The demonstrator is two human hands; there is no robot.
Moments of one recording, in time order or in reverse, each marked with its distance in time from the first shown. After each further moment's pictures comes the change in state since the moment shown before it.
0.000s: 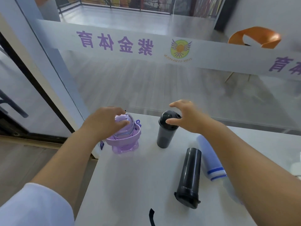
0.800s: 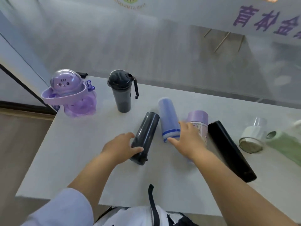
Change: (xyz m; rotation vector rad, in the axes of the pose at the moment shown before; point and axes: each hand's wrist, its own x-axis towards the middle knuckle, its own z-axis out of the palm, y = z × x) left_hand -0.096 0.136 0.201 -0.094 -0.512 -0.222; right_hand -0.161 0.152 0.058 -0.008 -0.139 0.441
